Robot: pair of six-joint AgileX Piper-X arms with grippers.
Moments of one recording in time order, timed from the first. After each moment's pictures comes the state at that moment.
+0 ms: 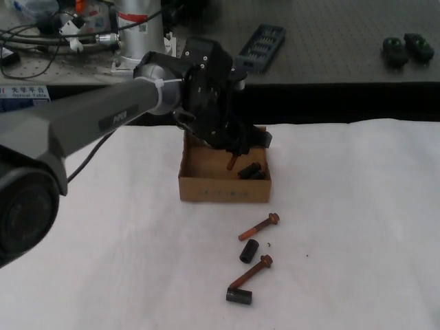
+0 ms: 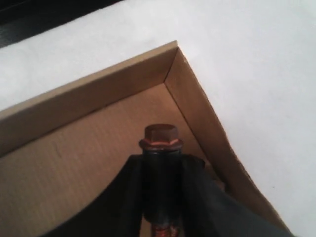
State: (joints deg) left arm -27.7 136.1 -115.8 27.1 13.5 -1.4; right arm 45.4 8.7 -28.7 49.5 5.9 13.1
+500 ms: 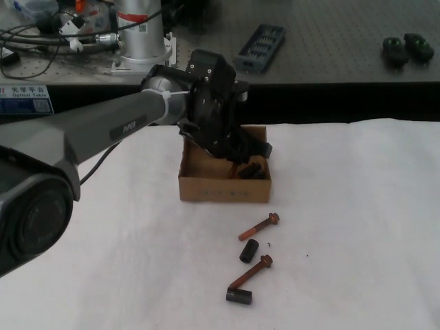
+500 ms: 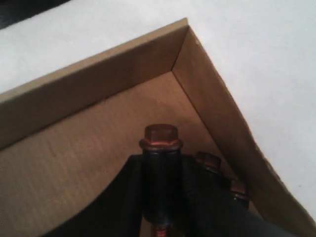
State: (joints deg) left arm -27.7 137.9 -116.0 27.2 11.8 0.3; right arm 45.4 8.7 -28.7 49.5 5.9 13.1
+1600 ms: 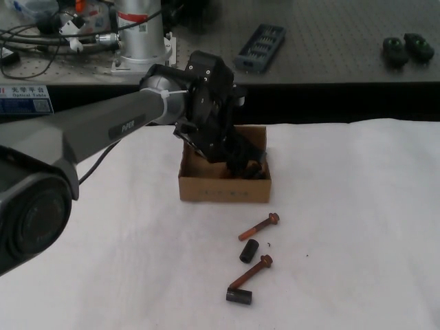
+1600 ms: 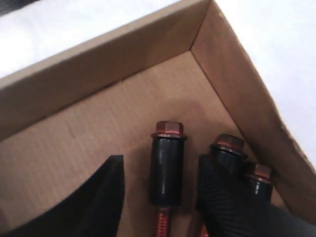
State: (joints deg) left arm -27.7 136.7 -116.0 29.2 10.1 1.7; right arm 45.4 8.7 -28.7 49.5 5.9 14.9
